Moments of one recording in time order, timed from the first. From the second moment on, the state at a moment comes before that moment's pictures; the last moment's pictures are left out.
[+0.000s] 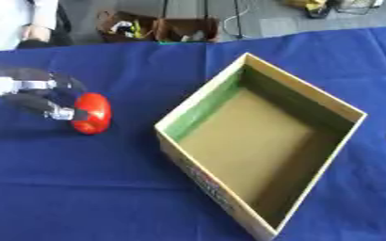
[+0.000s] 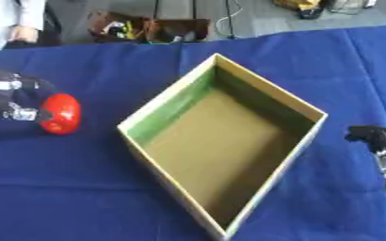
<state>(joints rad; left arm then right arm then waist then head) -0.97 0.71 -0.16 -1.20 -0.67 -0.20 -0.89 -0.18 -0.21 -0.22 -1.99 0.22 -0.09 0.15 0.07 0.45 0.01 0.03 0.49</state>
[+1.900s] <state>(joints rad) -1.00 0.66 -0.15 -1.14 -0.71 -0.21 -0.81 -0.18 -0.21 -0.21 -1.99 0.26 -0.09 0.15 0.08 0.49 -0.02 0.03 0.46</state>
